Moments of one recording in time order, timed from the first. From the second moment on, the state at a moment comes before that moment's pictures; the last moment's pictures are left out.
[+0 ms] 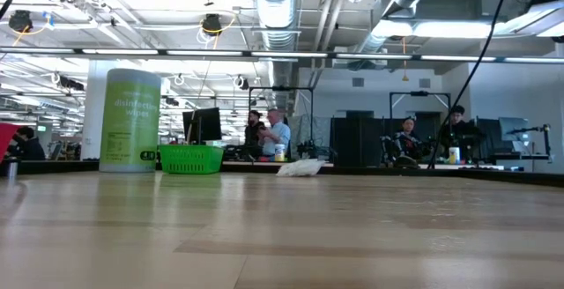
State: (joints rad) left arm -0.38 1.46 1.26 0.01 -1.31 0.65; right arm -0.05 1.64 1.80 -0.57 -0.18 1.19
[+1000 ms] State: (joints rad) left arm -0.47 1.46 1.26 0.02 -1.33 0.43; right arm -0.03 1.62 1.80 -0.73 -0.16 1.05
